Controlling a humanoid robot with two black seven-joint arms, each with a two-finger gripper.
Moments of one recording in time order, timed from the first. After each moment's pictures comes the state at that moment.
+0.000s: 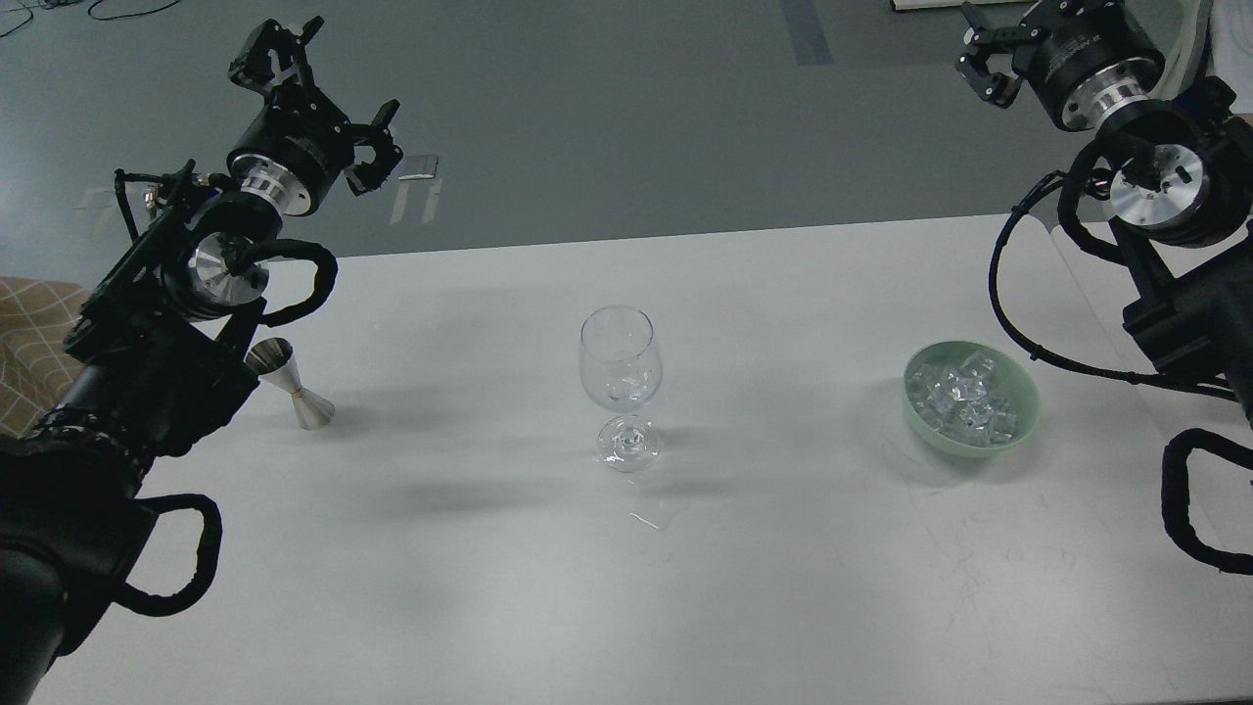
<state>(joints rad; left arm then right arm) -0.98 0.22 -1.04 -0.41 0.25 -0.39 -0.11 0.93 -0.25 1.24 0.63 -0.36 0.22 0.05</state>
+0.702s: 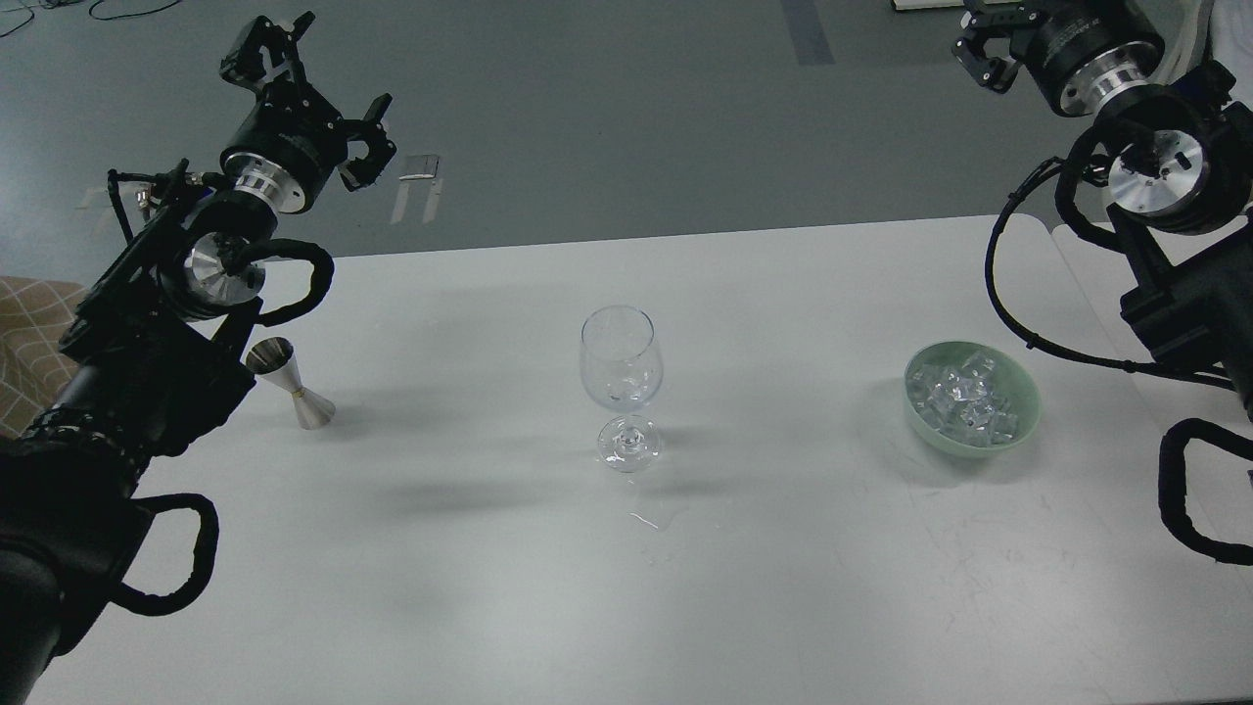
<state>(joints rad) -0.98 0.23 -1.04 -0.42 0.25 -0.39 -0.13 0.95 -0.25 1.24 0.63 -0.36 0.21 0.05</state>
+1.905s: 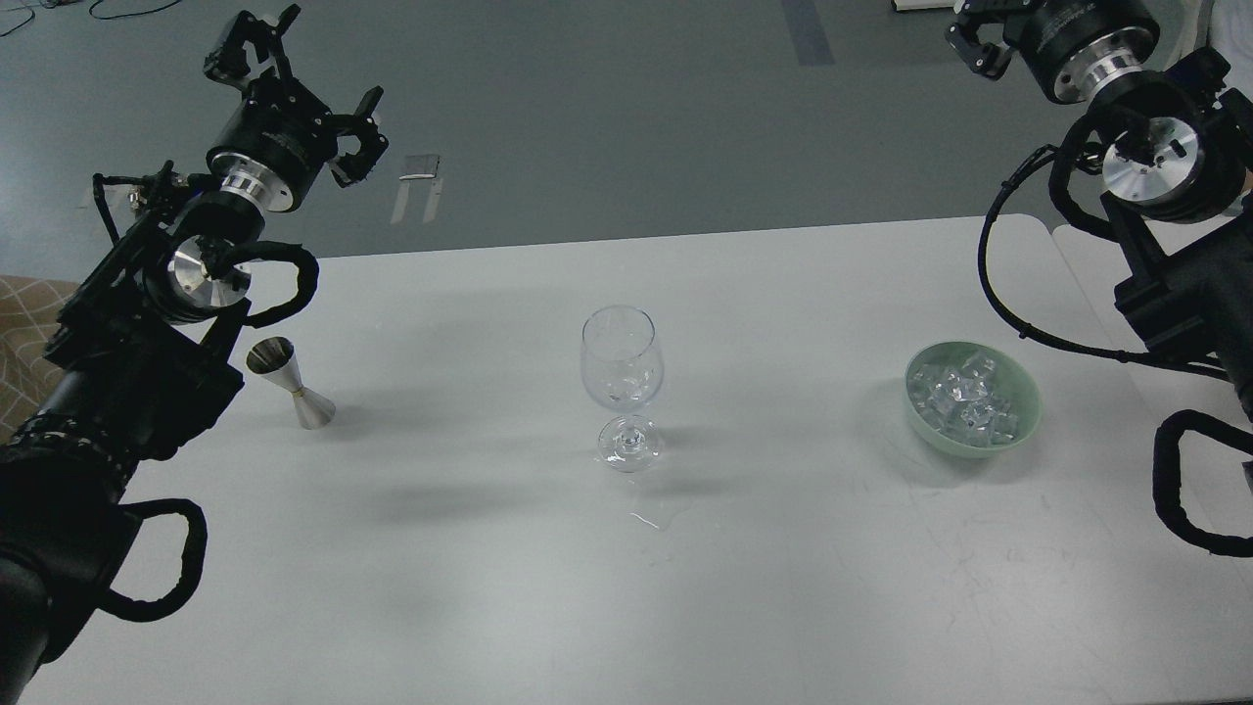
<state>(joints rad) -0.96 0.25 -1.04 -0.44 0.21 -0.43 -0.13 0.97 -0.24 1.24 0.64 -0.36 0.21 0.05</state>
